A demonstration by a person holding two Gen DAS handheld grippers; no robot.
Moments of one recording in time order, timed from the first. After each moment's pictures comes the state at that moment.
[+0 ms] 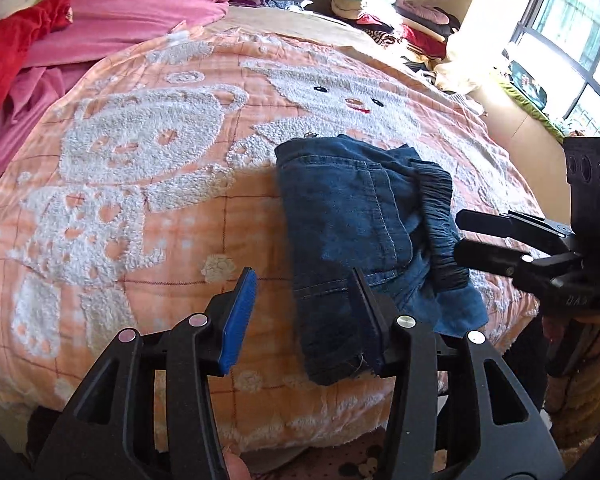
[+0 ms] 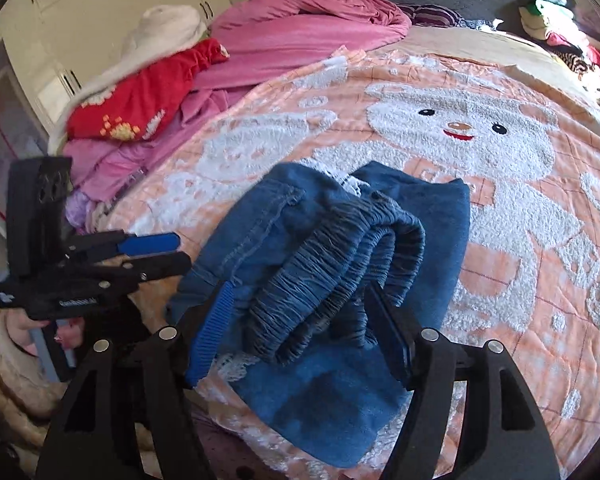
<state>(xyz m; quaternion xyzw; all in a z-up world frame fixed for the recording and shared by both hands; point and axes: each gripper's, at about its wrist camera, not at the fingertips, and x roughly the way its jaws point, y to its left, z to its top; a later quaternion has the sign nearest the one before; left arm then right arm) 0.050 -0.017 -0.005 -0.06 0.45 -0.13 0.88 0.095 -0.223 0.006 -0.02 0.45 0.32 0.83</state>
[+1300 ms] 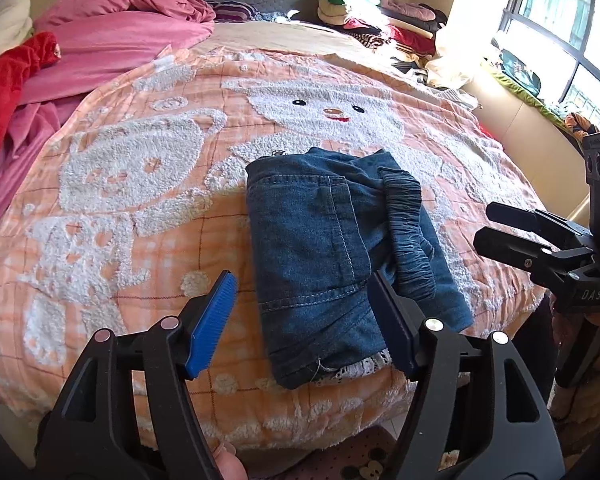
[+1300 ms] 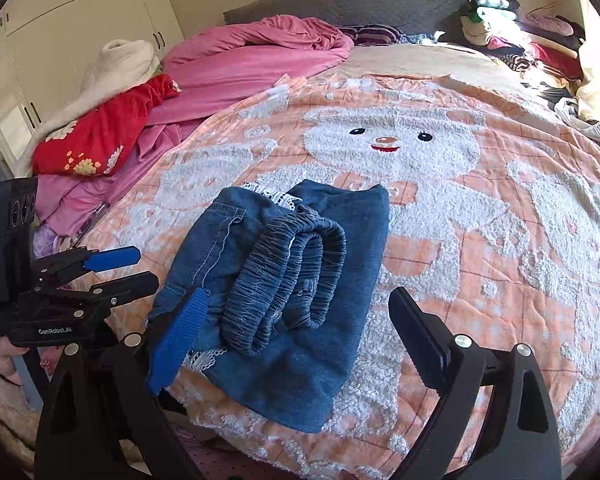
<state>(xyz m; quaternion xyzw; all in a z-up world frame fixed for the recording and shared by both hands) 0.035 -0.040 0.017 -0.03 0.43 -0.13 0.89 0.069 -0.269 0.031 0.02 0.41 0.24 0.88</state>
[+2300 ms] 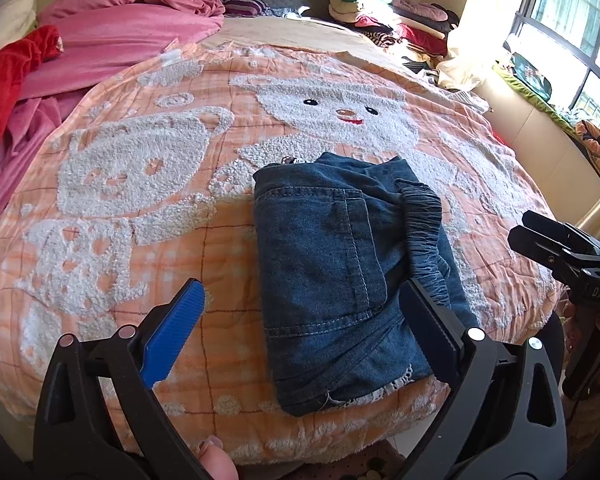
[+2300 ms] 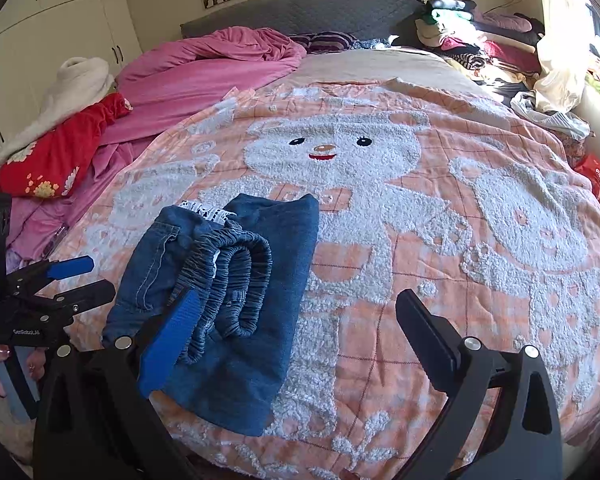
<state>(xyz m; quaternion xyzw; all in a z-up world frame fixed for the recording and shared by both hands) 0.059 -0.041 0.011 -0.04 0.44 -0.12 0.89 0.077 -0.298 0.030 0.02 0.40 0.16 0.90</state>
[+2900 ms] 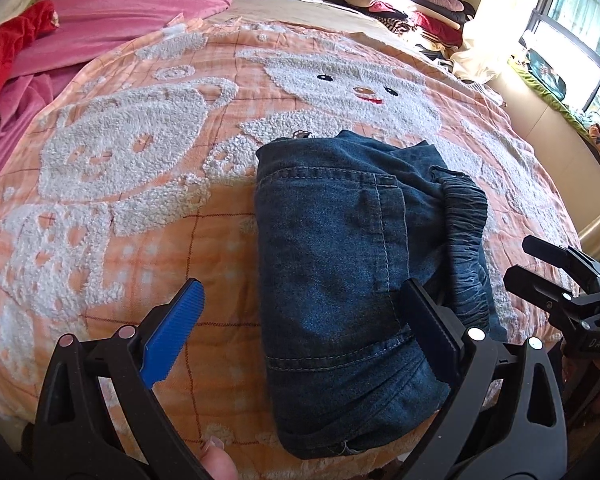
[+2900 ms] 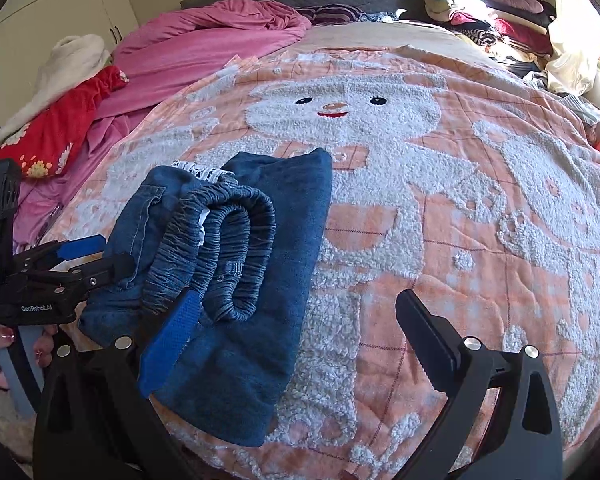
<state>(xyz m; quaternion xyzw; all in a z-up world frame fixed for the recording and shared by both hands) 0.085 -0.044 -0.023 -0.05 0.47 -0.10 0.88 0.092 -0.283 -0.010 0.02 0.45 0.18 0.88</state>
